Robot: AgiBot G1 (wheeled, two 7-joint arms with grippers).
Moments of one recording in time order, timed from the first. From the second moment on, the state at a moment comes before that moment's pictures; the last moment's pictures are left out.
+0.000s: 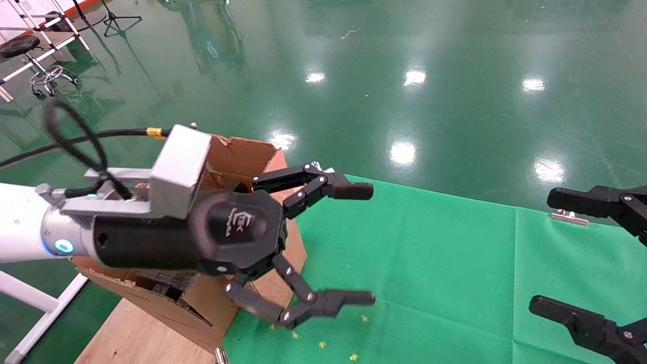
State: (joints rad) left arm -1.09 0.60 0.29 -1.29 0.80 1.46 -0.19; right arm 1.08 -0.57 -0.35 1.24 -0.67 -1.45 0.14
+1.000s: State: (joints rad) left arm -1.27 0.52 0.41 -1.35 1.30 1.16 -0.51; right arm 1.08 -0.57 -0.35 1.24 -0.67 -1.44 0.14
